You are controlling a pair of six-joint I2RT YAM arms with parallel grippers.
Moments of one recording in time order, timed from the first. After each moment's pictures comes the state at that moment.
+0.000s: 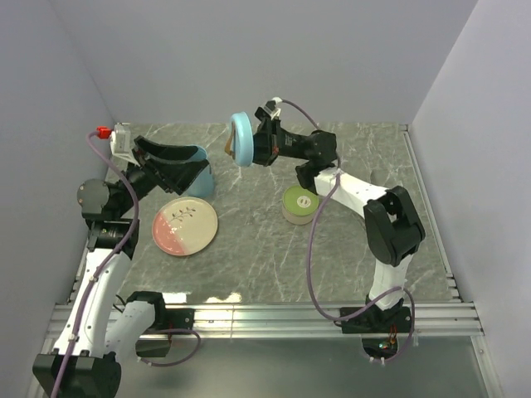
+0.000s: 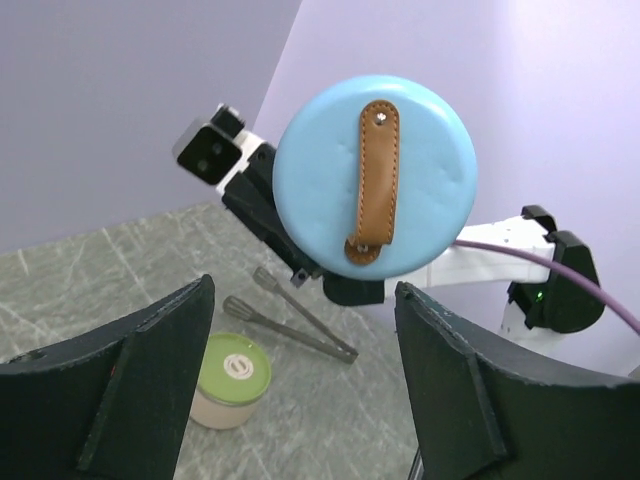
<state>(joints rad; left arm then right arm) -0.05 0.82 0.83 0.47 0.80 -0.80 0.55 1.85 1.35 1.23 -1.02 1.99</state>
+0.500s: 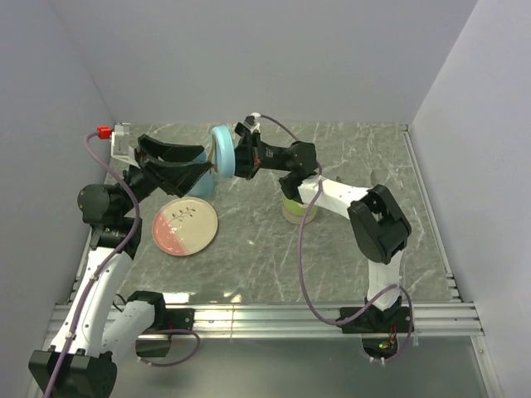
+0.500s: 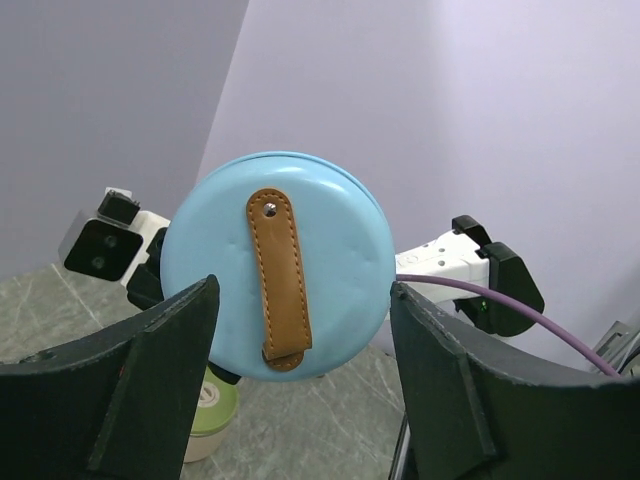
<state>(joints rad) -0.10 0.84 0.83 0.62 0.81 -0.88 0.67 1.93 1.35 1.27 -0.95 2.03</state>
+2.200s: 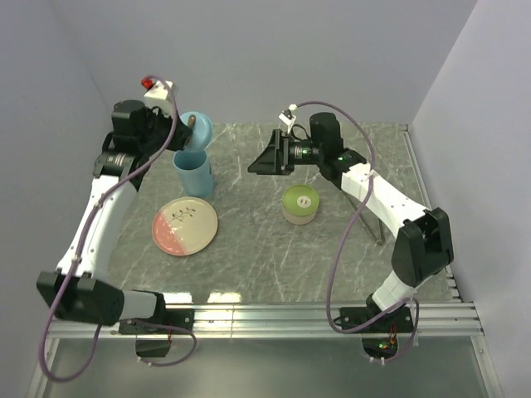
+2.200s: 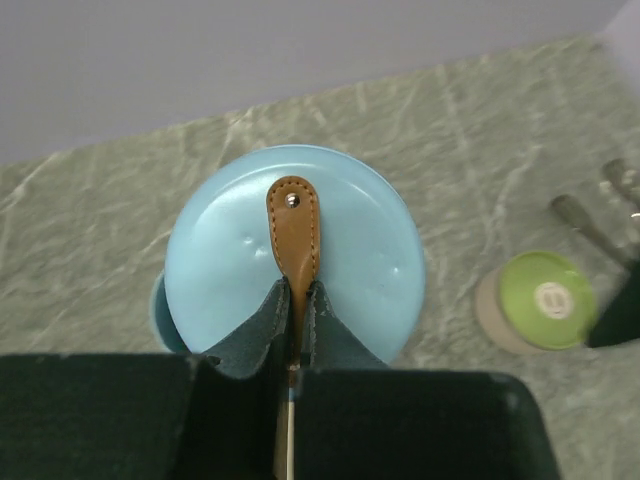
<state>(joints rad) -0.14 1.27 1.38 -0.36 0.30 -0.08 0.47 1.64 1.37 -0.04 -0.88 0.78</state>
